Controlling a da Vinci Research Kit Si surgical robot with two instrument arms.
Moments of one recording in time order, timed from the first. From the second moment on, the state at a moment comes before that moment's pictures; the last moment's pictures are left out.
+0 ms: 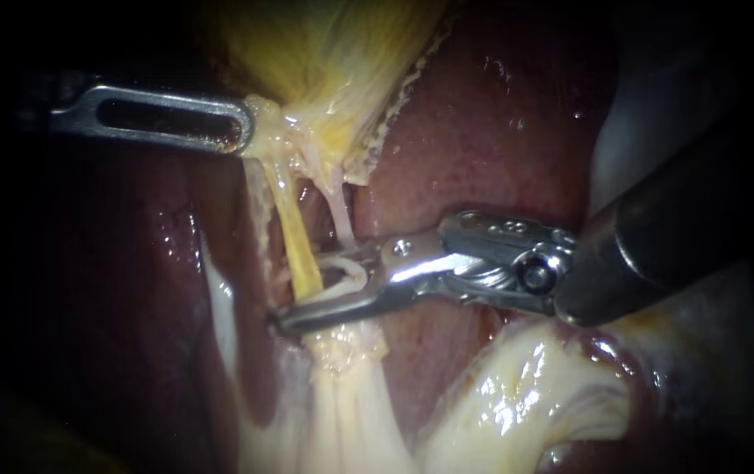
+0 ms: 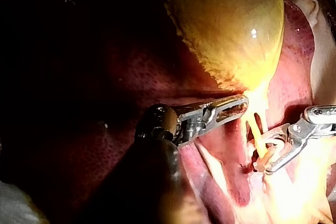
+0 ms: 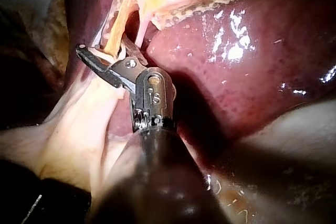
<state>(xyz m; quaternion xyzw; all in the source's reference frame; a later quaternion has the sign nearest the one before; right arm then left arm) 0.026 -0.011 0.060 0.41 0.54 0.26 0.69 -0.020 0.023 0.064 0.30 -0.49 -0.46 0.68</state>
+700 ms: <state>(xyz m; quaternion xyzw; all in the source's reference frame) 0.026 -0.011 0.055 0.45 0.56 0.24 0.65 -0.020 0.023 0.064 0.30 -0.49 -0.46 0.68</state>
